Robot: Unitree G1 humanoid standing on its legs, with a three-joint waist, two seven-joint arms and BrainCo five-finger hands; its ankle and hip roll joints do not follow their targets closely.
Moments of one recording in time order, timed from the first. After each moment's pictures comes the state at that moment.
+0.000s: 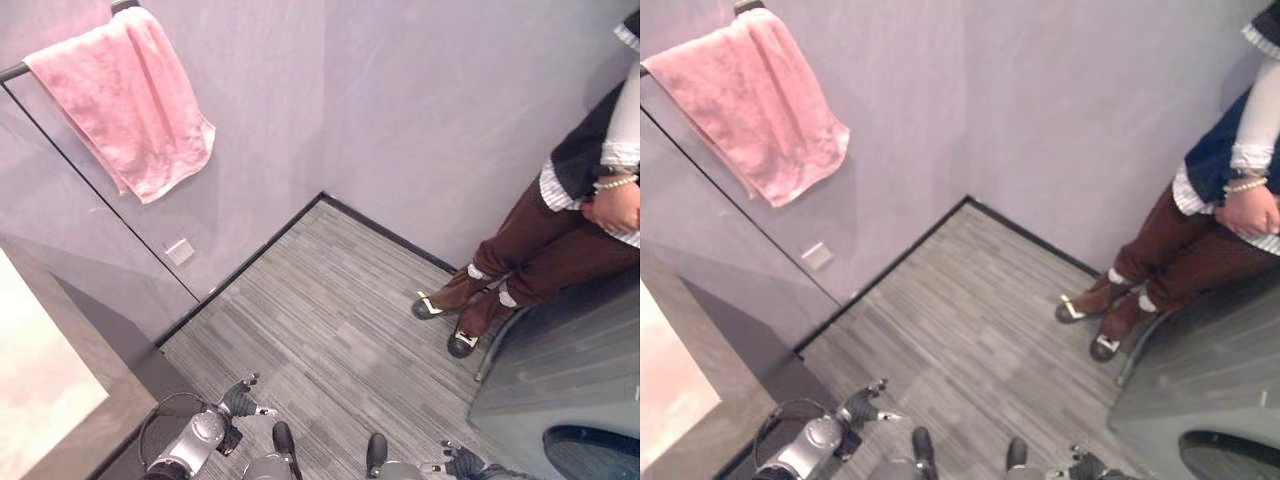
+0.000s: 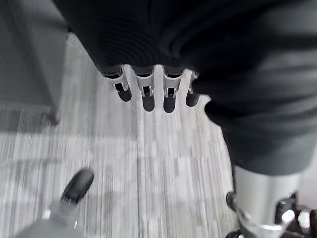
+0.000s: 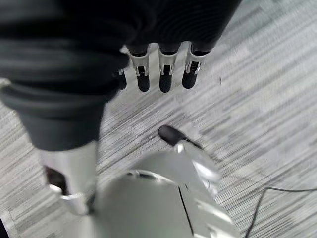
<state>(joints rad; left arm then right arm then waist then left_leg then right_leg) -0.04 0.39 -0.43 0.75 0.04 -0.02 -0.05 0.03 -0.36 0.34 1.10 0.12 -0.04 0.09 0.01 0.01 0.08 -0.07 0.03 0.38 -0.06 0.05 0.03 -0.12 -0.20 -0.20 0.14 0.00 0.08</state>
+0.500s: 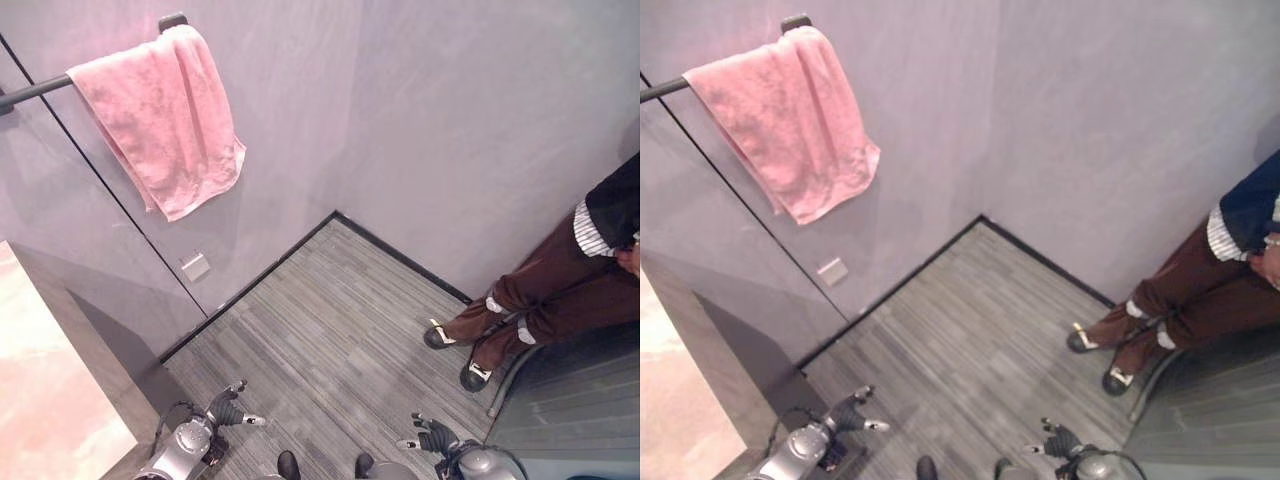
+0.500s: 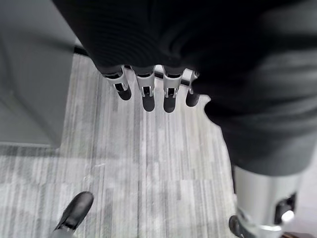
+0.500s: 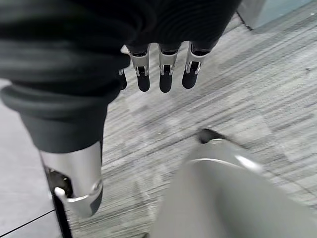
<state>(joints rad) 0.00 0.44 -0.42 0.73 0.04 -0.02 -0.05 0.01 -0.33 0.38 0.99 0.10 -0.04 0.11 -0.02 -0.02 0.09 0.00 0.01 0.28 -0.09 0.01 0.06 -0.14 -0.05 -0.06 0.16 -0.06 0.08</state>
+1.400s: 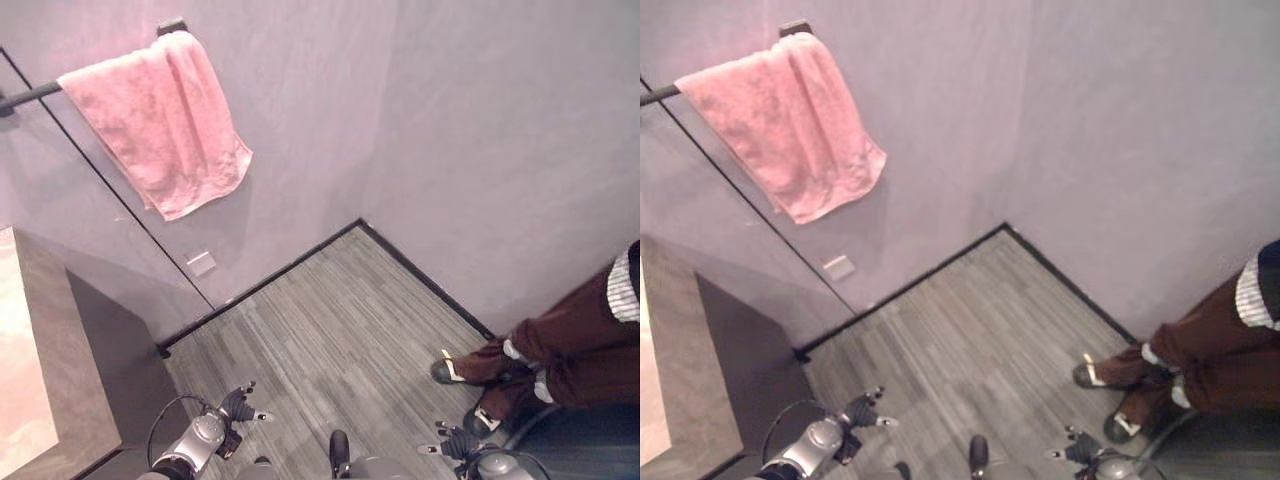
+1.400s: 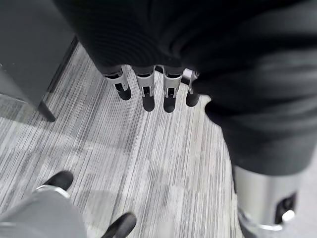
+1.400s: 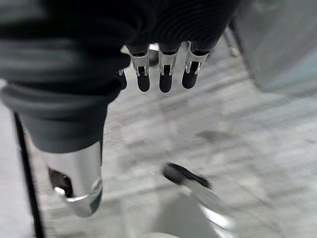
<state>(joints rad) -0.15 0.34 -0.46 0.96 0.00 -0.04 -0.02 -0.04 -0.40 0.38 1.09 0.16 -0.06 0.09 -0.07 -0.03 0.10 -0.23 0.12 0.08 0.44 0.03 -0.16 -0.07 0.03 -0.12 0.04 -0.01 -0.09</state>
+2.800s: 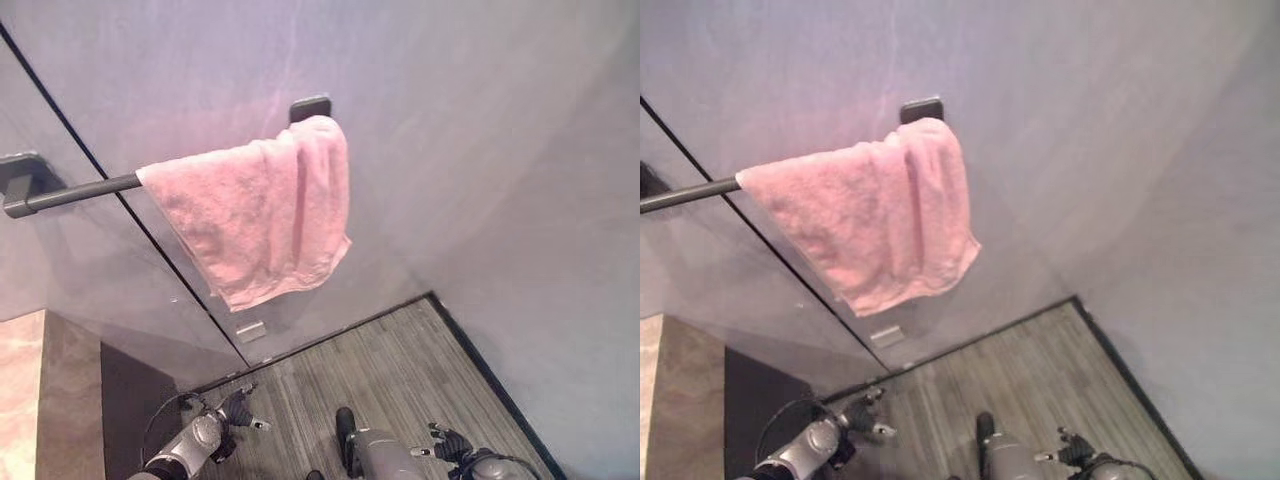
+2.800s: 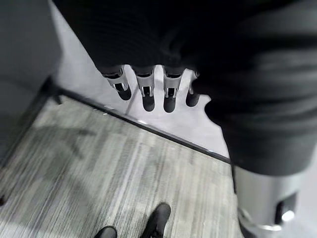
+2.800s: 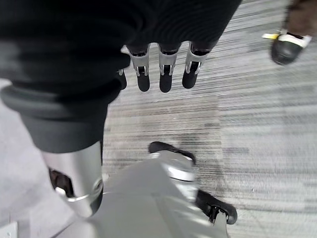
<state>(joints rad) -0.11 0.41 -0.56 0.91 0.08 -0.04 -0.02 -0.06 -0.36 0.38 1.08 0.14 -0.06 0.09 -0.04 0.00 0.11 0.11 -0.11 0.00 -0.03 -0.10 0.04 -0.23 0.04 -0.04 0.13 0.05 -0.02</state>
